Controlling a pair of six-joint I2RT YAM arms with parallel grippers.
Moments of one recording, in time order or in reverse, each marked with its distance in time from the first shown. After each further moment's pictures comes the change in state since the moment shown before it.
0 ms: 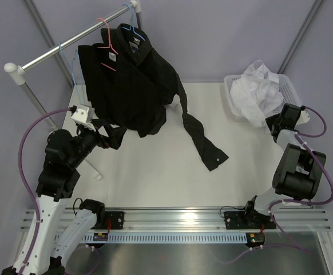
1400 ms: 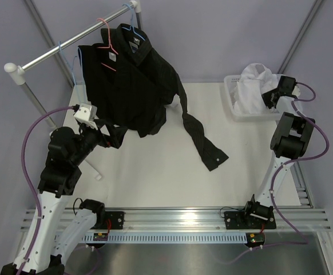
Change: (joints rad) left arm 0.000 0.026 -0.003 -0.005 -0.010 0.005; right arm 0.049 0.616 0.831 -0.324 -0.085 0.069
